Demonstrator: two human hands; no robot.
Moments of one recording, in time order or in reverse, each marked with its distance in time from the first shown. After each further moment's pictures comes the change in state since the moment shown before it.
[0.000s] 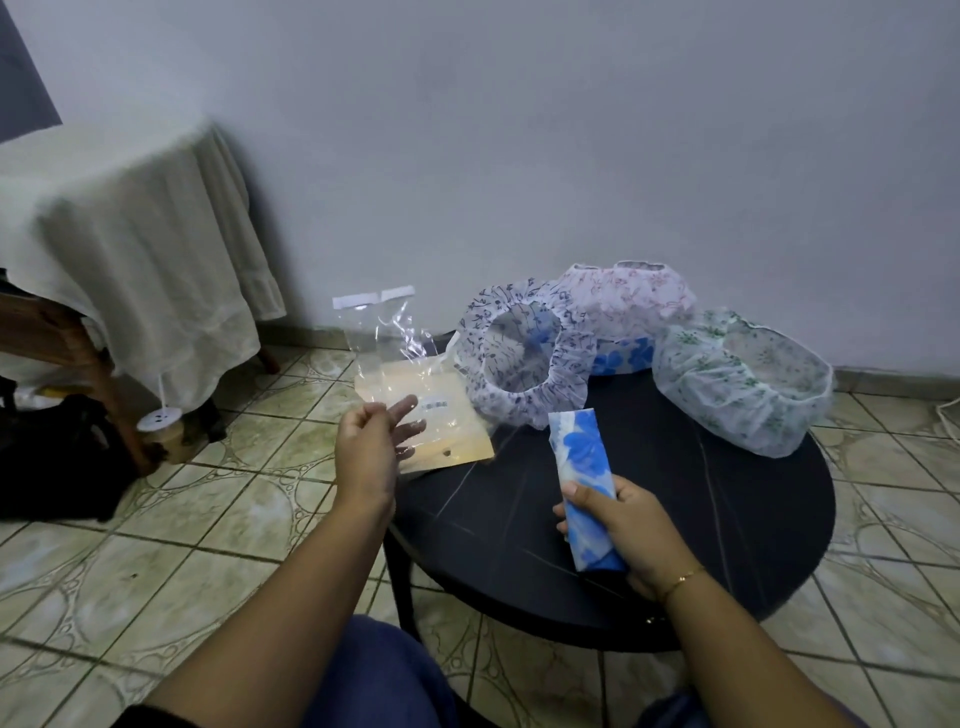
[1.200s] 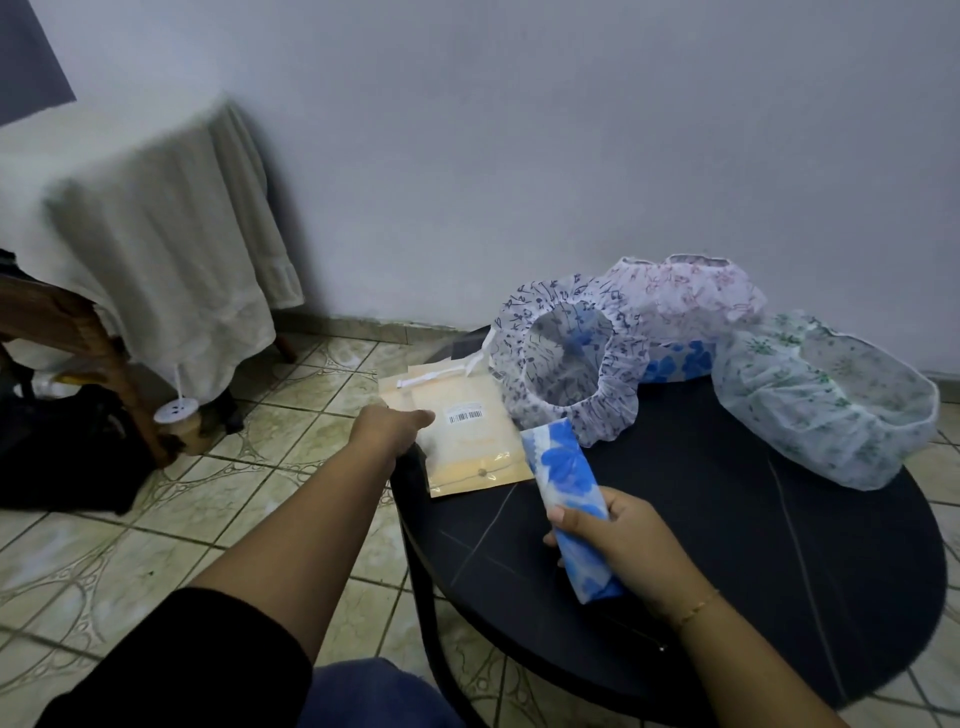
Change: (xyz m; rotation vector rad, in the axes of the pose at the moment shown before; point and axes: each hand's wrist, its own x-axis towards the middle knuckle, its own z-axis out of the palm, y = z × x) left_hand 0.106 -0.007 -0.006 0.703 0.030 -0.250; right_hand 0.020 -0.013 0.048 -0.162 -0.144 0.019
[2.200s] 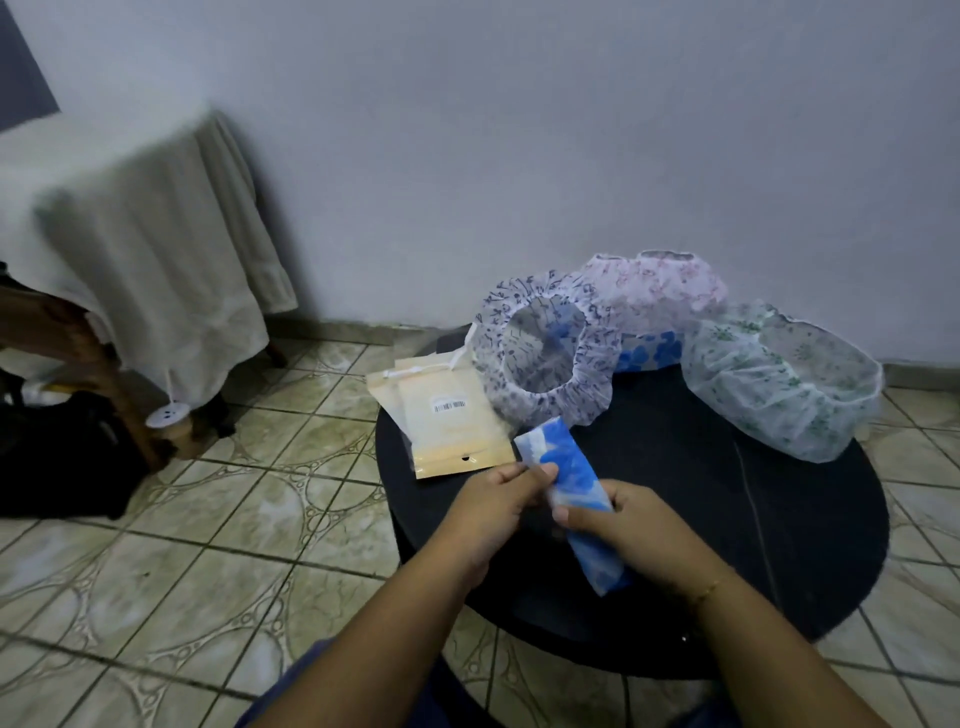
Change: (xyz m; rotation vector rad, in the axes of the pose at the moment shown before) left_hand -0.147 -0.031 0.062 -0.464 -0.656 0.121; right_hand -0.019 0.008 -0.029 -0.201 -0.019 -0.008
